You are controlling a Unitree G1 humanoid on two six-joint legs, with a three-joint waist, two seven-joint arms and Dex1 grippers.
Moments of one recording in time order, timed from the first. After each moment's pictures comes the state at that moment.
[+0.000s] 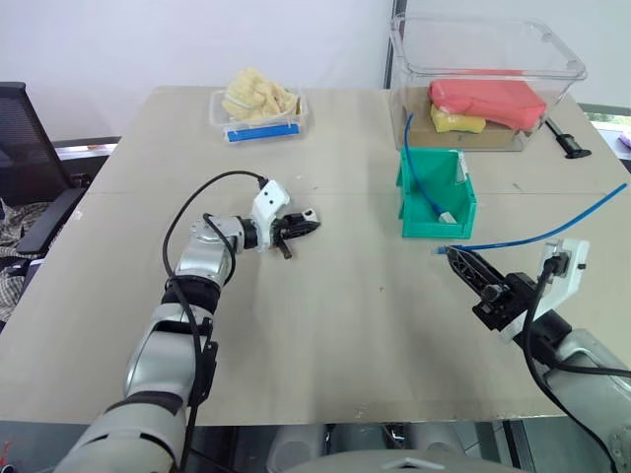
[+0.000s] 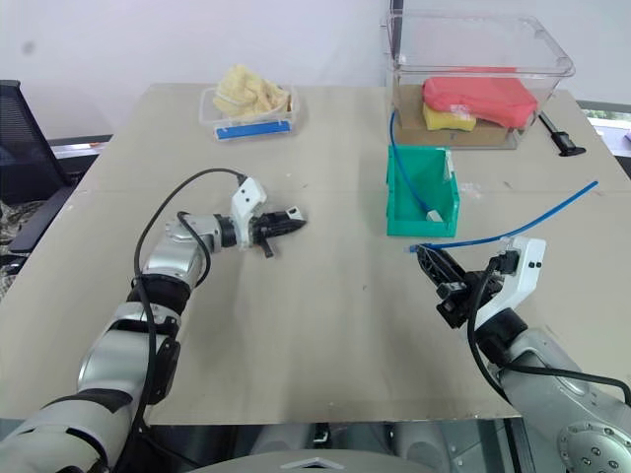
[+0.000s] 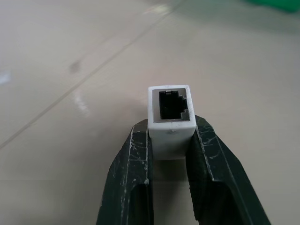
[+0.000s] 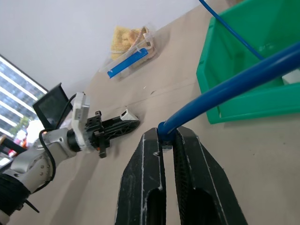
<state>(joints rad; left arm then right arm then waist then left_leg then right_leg) -0.76 0.47 -0.07 0.78 -0.13 -0.02 -1.10 0.21 -0.57 -0.13 -0.89 1.35 0.53 -0.18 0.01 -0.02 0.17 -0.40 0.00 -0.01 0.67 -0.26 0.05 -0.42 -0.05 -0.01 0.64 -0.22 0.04</state>
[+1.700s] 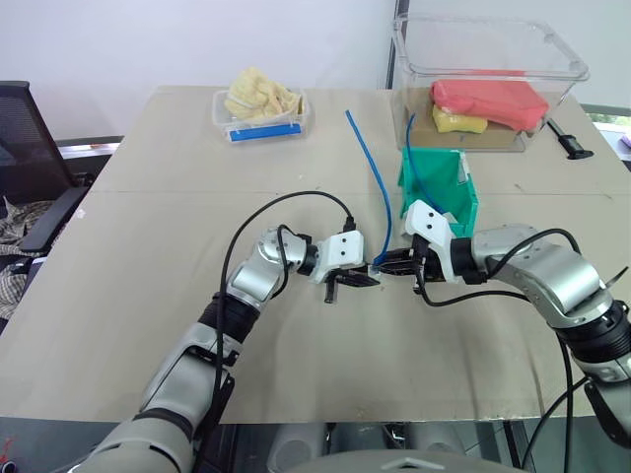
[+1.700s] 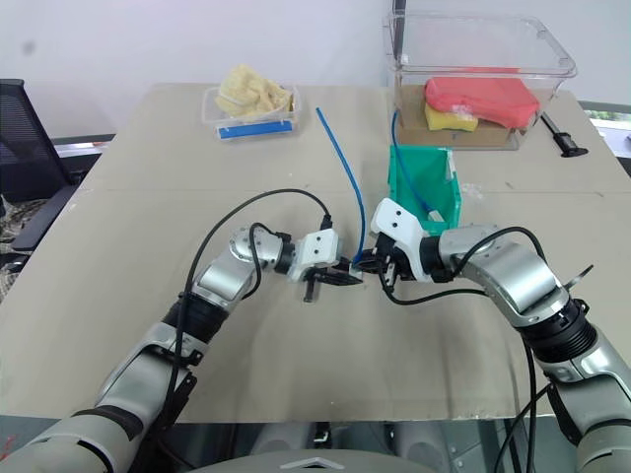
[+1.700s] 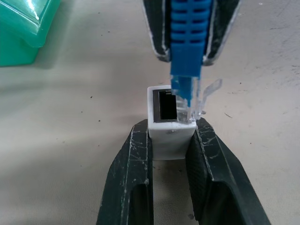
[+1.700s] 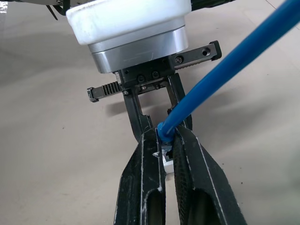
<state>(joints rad) -0.66 0.40 -0.38 0.39 -0.01 0.01 -1.24 -0.61 -0.67 0.38 -0.28 0.47 0.79 0.86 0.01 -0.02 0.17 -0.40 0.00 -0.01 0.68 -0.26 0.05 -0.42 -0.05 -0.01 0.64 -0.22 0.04</state>
